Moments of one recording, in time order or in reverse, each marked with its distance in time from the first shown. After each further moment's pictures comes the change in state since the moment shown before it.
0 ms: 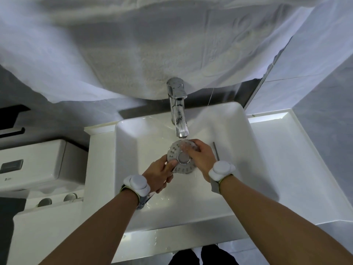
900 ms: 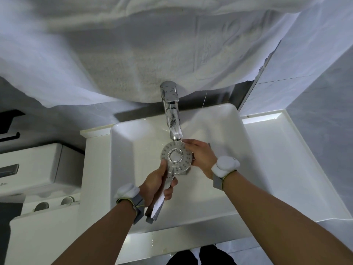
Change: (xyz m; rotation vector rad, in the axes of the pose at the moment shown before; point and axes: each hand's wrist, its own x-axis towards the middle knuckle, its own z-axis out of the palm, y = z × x) left_hand -0.007 0.002 0.025 -0.699 -0.117 -0.335; right_hand 0.008 -0.021 -0.014 0.077 -0.012 0.206
